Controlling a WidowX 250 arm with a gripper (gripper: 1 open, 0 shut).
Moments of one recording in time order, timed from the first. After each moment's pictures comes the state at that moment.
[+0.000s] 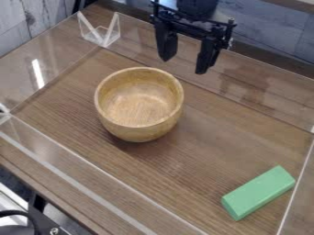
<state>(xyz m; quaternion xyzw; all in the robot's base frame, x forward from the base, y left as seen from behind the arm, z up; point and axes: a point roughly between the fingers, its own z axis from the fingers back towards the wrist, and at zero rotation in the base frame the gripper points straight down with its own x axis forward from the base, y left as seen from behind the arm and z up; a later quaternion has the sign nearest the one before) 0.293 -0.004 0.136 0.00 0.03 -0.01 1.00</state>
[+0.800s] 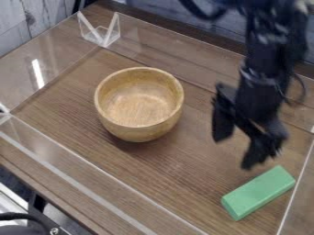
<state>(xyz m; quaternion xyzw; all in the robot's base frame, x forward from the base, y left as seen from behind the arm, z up) 0.255 -0.109 0.061 -0.01 0.04 -0.23 0.97</state>
